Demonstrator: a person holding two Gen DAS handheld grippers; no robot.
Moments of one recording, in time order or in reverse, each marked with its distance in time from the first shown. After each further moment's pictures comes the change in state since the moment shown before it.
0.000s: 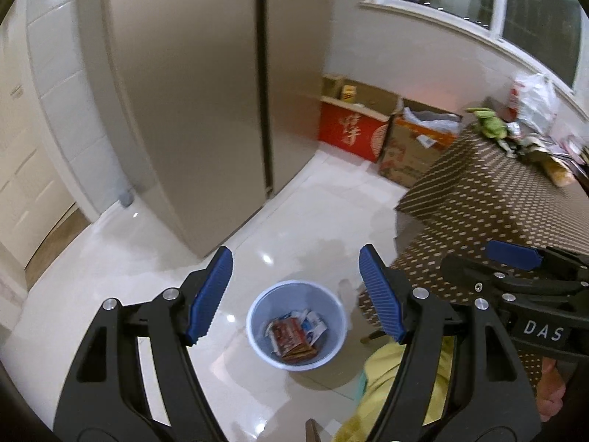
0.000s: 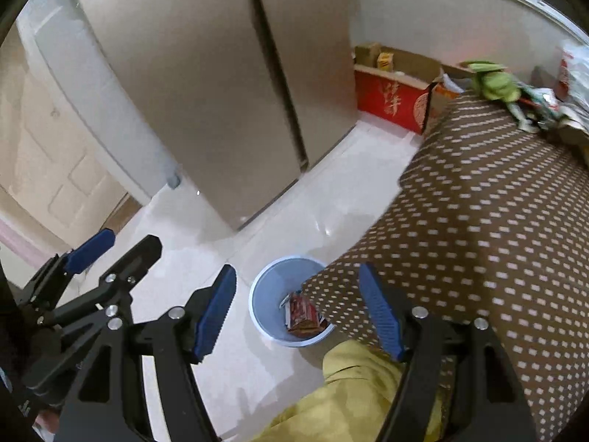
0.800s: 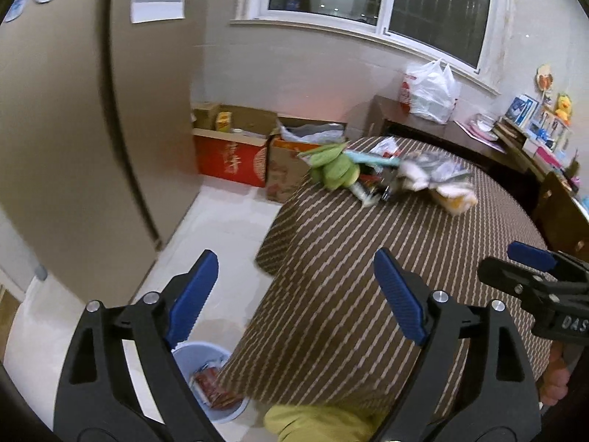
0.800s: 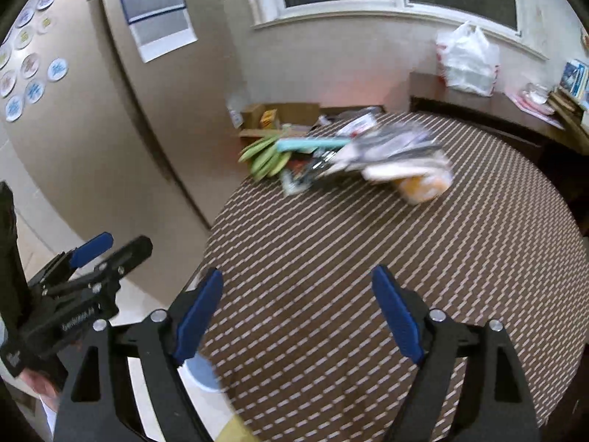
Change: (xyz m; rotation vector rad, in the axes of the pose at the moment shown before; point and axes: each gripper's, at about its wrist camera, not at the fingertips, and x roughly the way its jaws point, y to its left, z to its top) left arm 0.024 -0.170 0.097 0.189 -0.040 -0.365; right arm -0.126 -0.172 0.020 0.229 -0.220 -0.259
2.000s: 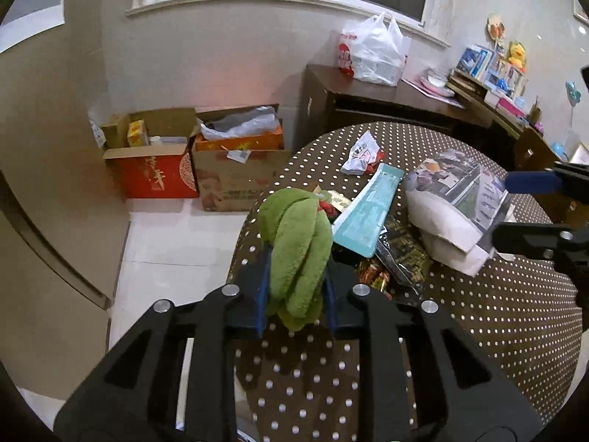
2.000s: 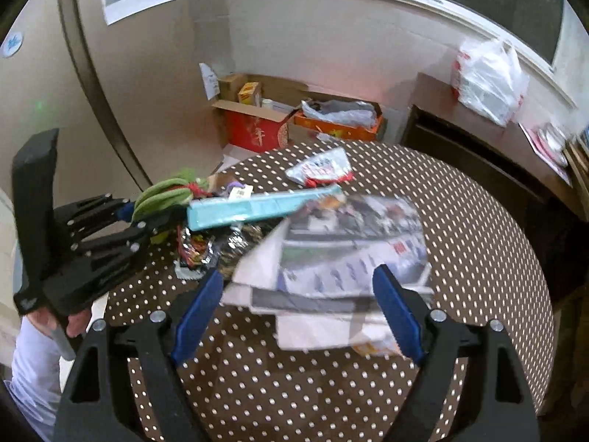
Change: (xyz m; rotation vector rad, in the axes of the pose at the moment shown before) left arm 0.176 -0.034 0.081 0.213 0.086 -0.230; right arm 0.120 -0.032 0.112 -0.206 0.147 -0.086
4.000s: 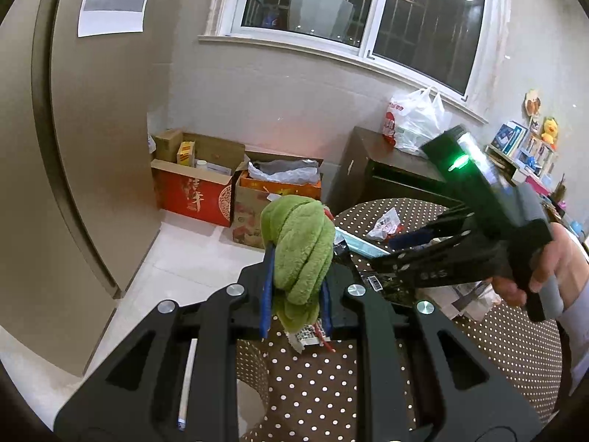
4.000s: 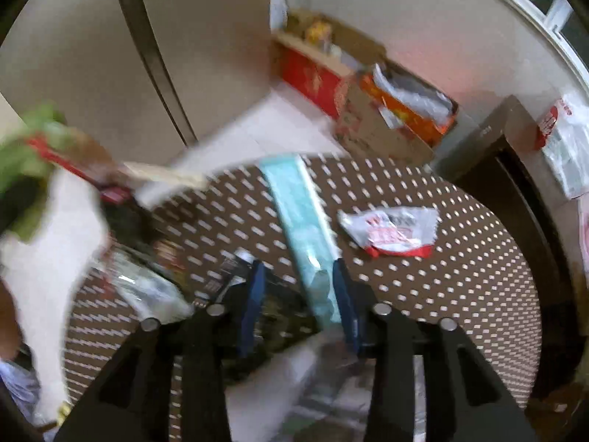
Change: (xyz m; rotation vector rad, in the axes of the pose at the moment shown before) left arm -0.069 0.011 0.003 -0.195 -0.199 0.129; right arm 0.093 0.022 0.069 -0.264 0.183 0.168
